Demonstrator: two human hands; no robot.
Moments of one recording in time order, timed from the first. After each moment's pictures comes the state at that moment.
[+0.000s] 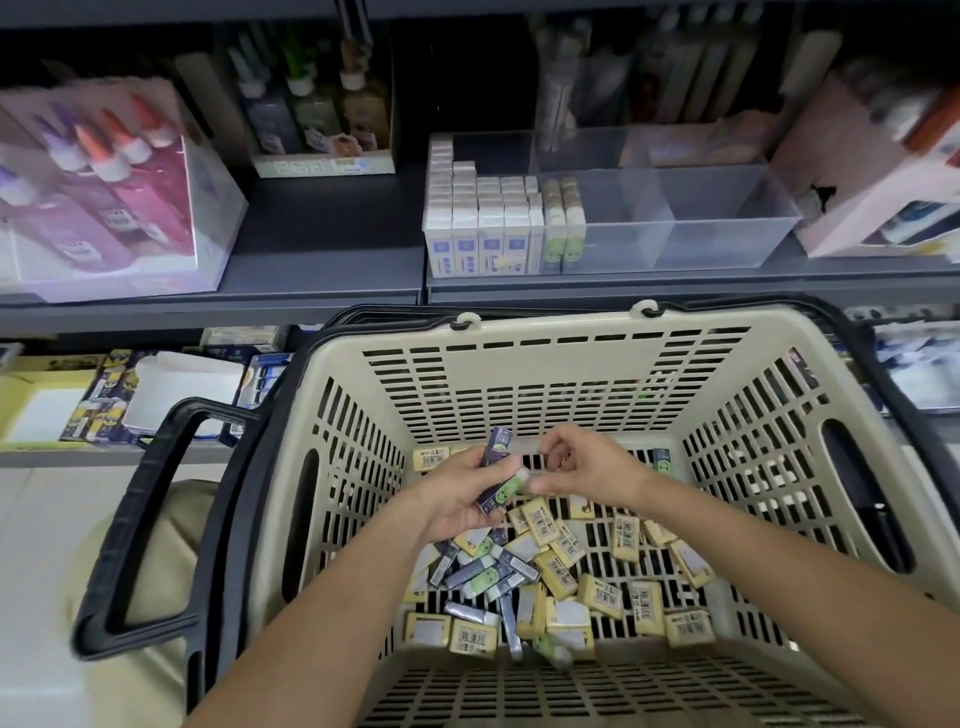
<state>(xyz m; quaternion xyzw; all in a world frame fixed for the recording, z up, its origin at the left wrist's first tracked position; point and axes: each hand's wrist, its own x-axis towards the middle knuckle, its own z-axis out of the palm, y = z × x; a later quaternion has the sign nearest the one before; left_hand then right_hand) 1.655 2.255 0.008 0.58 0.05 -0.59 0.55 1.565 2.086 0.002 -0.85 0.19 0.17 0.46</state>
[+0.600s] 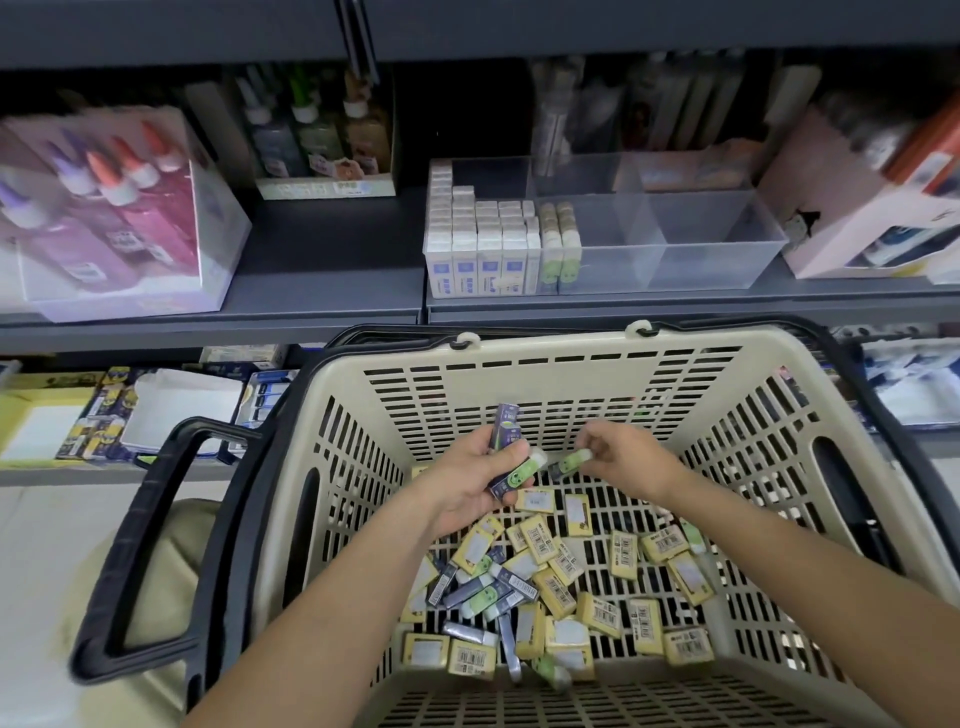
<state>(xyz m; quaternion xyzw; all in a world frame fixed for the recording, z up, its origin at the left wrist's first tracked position) 1.659 2.236 0.048 0.58 0.00 -0.55 0.61 1.563 2.047 0.006 -0.91 0.20 0.13 0.32</state>
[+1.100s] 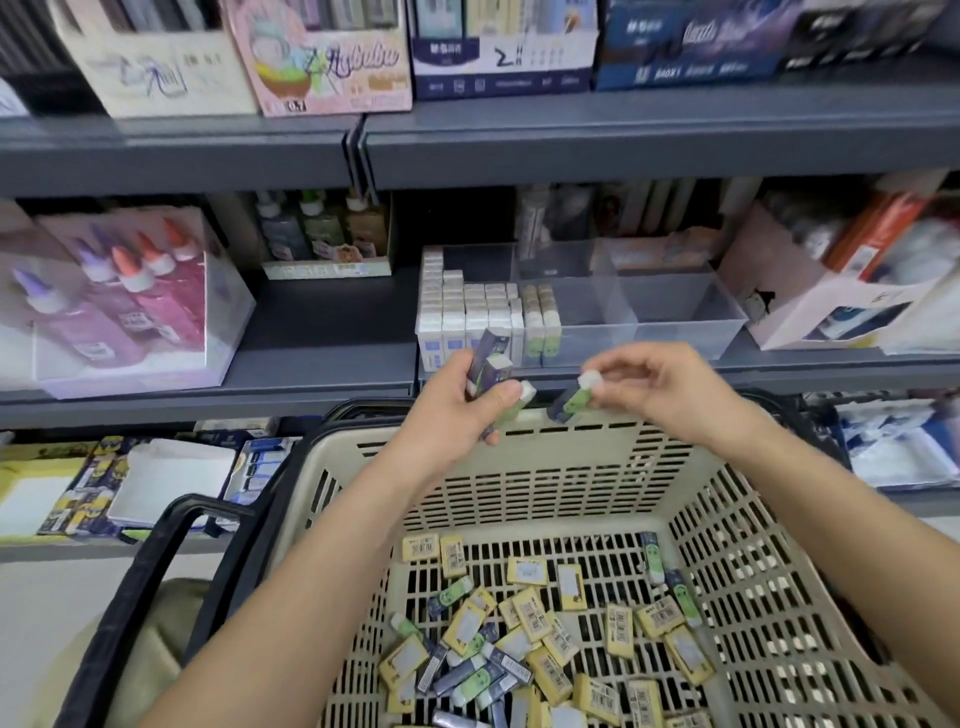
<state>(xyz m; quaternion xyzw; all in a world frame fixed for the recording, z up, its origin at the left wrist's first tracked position) 1.706 2.208 0.144 0.71 -0.24 -0.29 0.60 1.595 2.018 0.158 -0.83 0.17 -0.10 0.52</state>
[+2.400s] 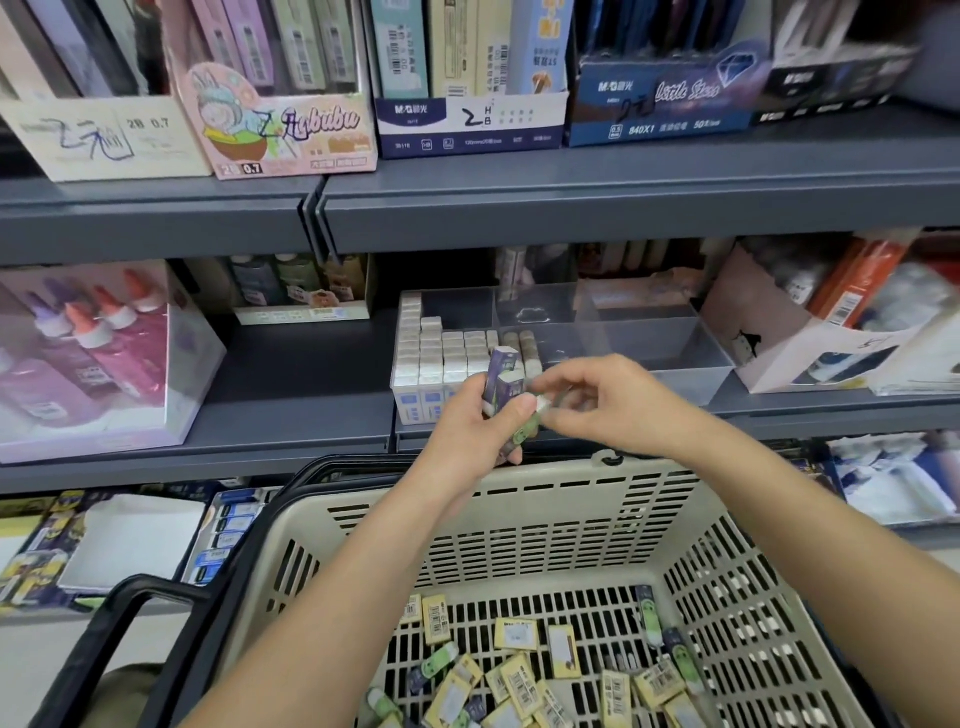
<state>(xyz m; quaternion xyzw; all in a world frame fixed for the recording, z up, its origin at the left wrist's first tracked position) 1.719 2.155 0.136 0.64 -0.21 -0.33 0.66 1.635 2.011 0.176 -0.91 0.11 -0.05 0.40</state>
